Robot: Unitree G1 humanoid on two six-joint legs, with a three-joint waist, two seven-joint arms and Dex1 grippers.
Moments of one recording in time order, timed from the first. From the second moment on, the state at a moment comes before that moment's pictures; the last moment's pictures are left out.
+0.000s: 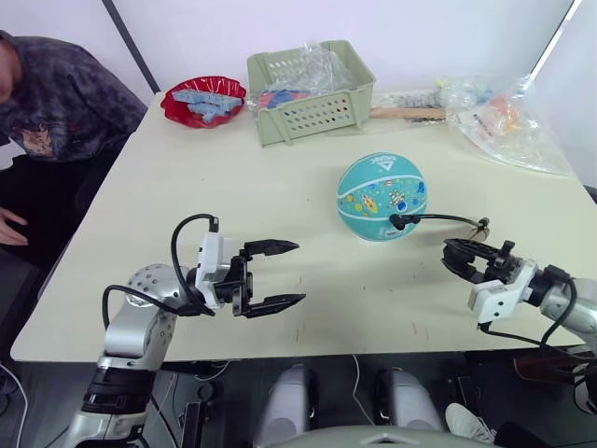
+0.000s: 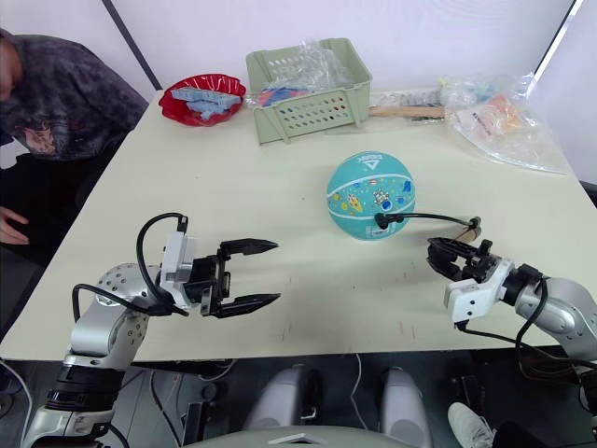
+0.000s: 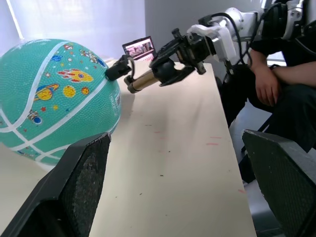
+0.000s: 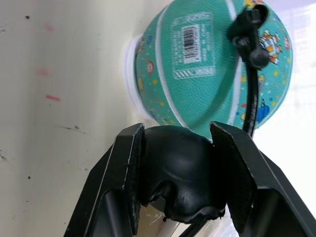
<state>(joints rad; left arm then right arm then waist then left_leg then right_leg) -0.12 0.62 0.05 -0.13 -0.55 0.08 -1.30 -0.07 -0.82 -0.06 0.16 -0.55 -0.91 0.40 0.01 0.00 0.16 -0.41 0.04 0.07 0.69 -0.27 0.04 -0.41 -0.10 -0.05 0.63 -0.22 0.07</state>
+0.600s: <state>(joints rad) -0.12 0.62 0.03 -0.15 -0.53 0.08 -1.27 -0.08 -0.89 0.05 0.28 -0.34 -0.94 0.44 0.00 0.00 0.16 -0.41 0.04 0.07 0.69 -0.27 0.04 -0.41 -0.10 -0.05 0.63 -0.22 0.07</state>
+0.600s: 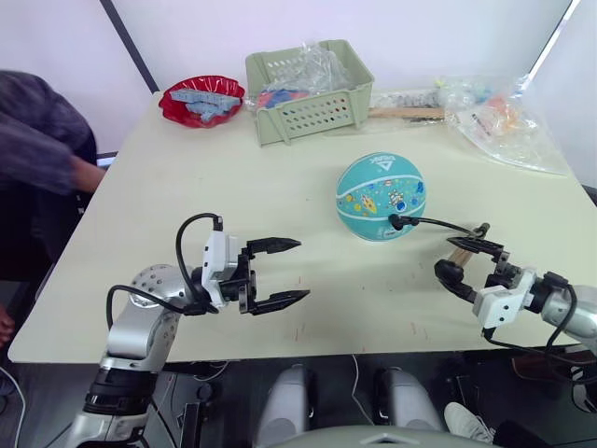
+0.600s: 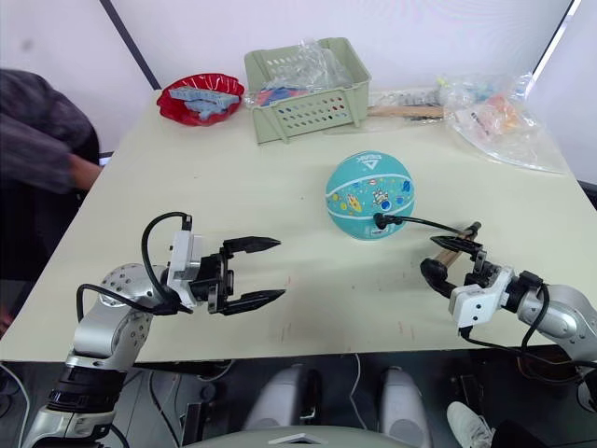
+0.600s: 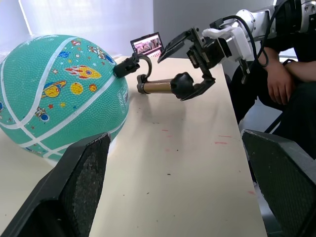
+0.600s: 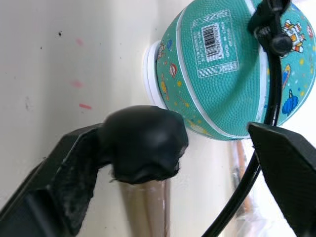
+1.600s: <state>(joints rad) -0.37 0.44 -0.05 -0.06 -0.47 0.15 -1.07 0.40 -0.79 -0.13 -0.15 0.61 -0.48 0.72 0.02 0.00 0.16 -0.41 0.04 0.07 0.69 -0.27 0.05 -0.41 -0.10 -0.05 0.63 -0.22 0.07</state>
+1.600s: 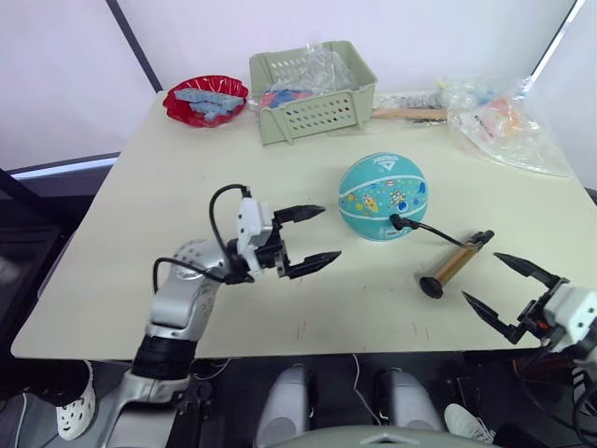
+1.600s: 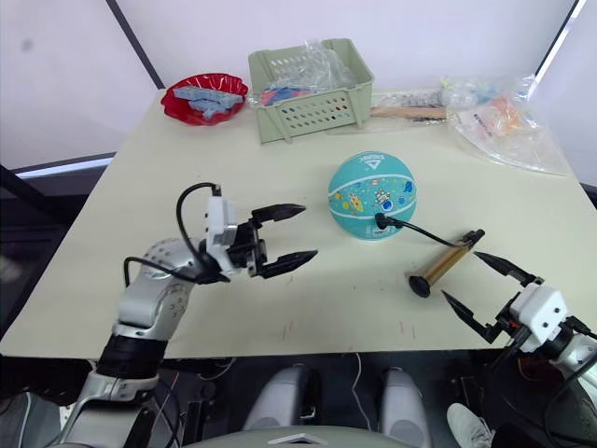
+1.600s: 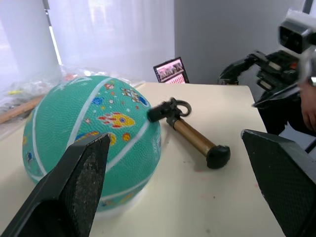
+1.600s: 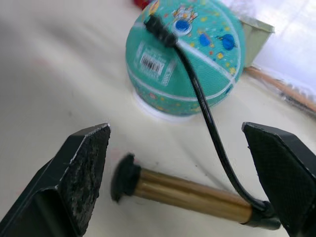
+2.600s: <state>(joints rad) -0.98 0.11 -0.11 0.67 -0.22 0.08 -0.85 0.45 -0.56 -0.33 -0.41 0.72 -0.20 0.83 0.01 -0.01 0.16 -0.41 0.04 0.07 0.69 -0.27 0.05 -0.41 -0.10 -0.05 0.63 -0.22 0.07</state>
